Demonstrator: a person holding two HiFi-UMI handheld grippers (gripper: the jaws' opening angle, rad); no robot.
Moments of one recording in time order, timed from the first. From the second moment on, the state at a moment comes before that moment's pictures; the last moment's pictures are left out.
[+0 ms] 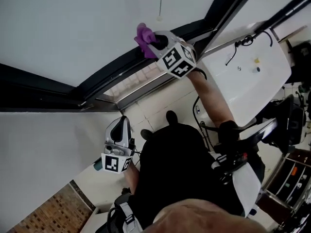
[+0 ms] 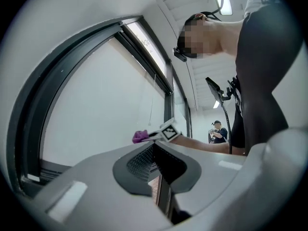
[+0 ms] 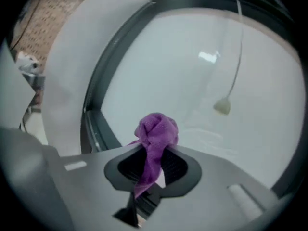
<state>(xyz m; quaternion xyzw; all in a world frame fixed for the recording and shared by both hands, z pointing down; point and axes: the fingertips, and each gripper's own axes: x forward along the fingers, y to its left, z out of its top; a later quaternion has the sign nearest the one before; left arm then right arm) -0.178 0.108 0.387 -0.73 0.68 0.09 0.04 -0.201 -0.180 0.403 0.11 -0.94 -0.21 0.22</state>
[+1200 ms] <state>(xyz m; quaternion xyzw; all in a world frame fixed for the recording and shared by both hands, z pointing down) -0.140 0.071 0.398 -0.75 0.66 0.04 0.00 -0.156 -0.161 0.520 -0.04 -0.96 -0.23 0.13</state>
